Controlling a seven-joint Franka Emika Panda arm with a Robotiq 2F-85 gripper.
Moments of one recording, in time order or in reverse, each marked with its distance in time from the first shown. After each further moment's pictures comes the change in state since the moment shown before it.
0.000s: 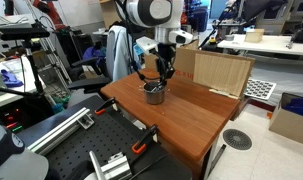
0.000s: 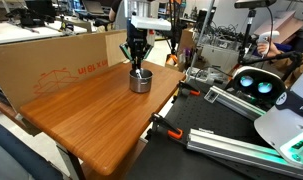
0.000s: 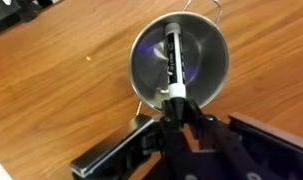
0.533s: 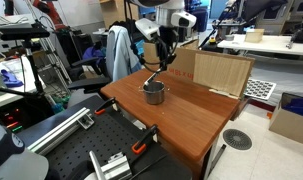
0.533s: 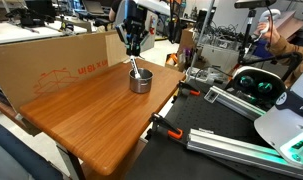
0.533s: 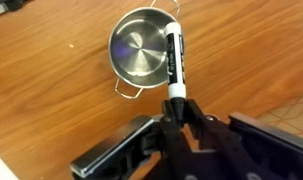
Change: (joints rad) arm -0.038 -0.114 0.025 0.006 0.147 -0.063 -0.145
